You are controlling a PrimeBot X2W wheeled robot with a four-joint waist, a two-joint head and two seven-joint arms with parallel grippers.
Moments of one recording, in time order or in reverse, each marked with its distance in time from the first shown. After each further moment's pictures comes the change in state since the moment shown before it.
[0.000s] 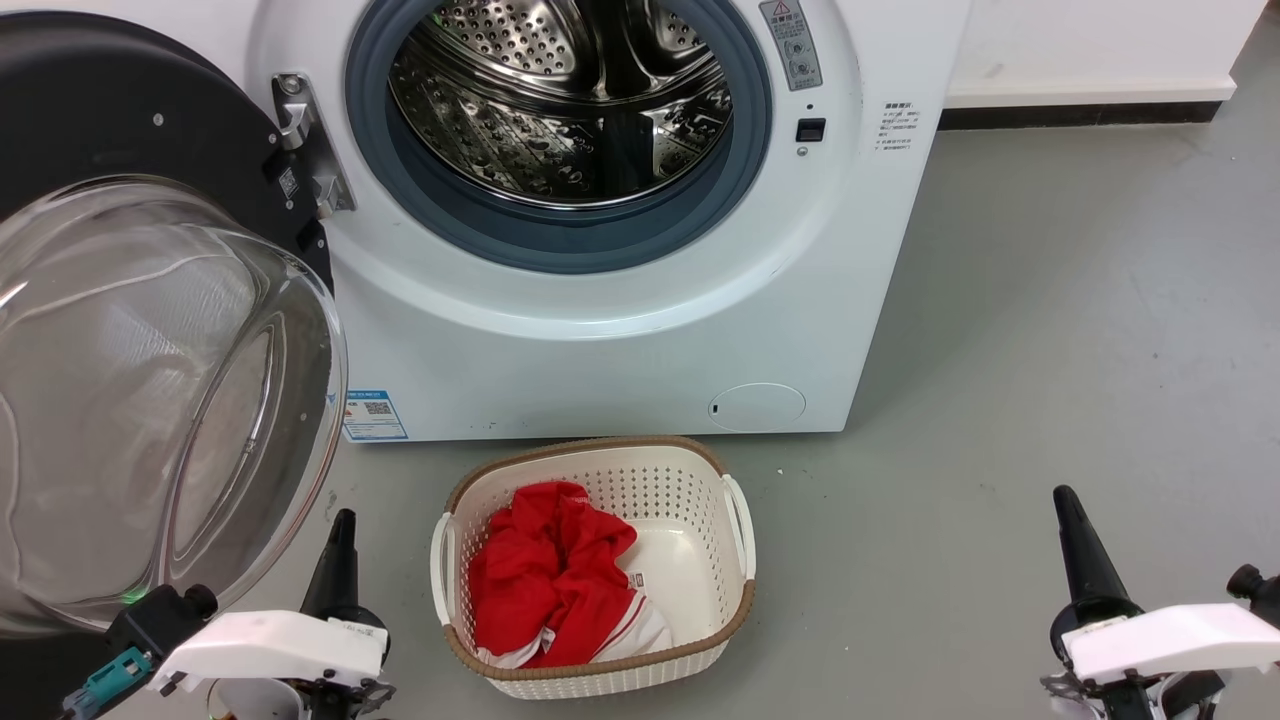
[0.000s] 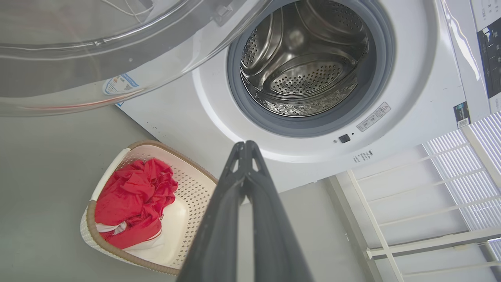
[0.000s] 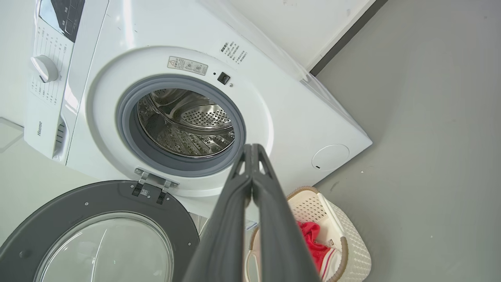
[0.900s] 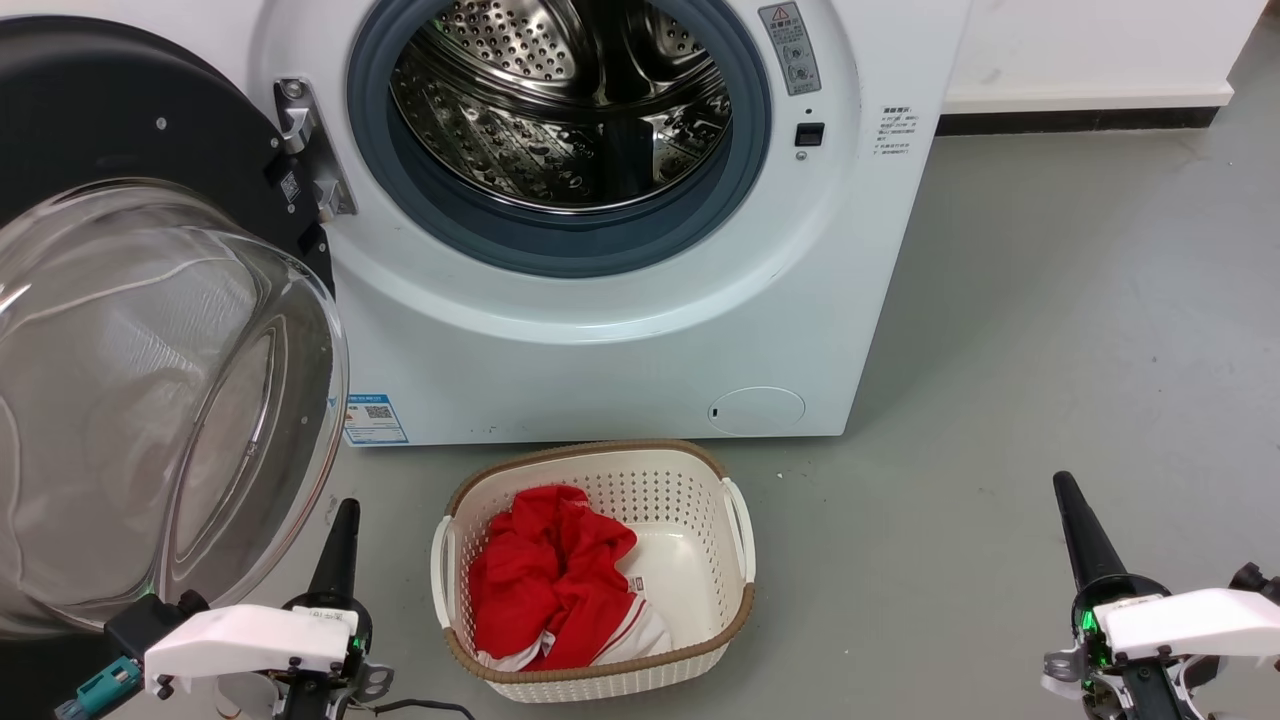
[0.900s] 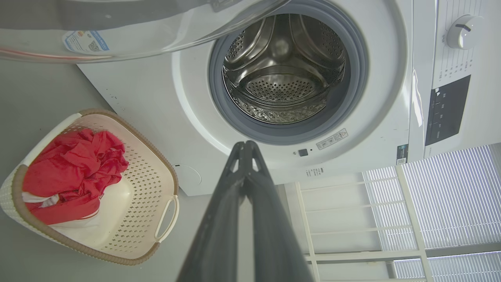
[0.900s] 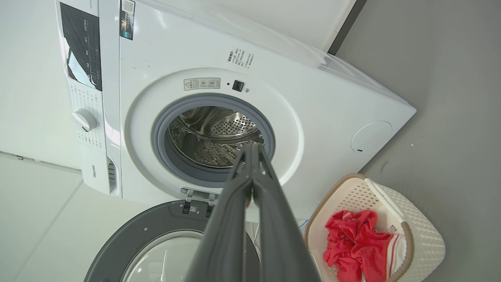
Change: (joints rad) left arm -0.024 -0.021 0.043 0.021 -0.260 -0.043 0.068; right arm -0.040 -0.001 -0.013 0.037 0.282 0.000 0.050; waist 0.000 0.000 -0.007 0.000
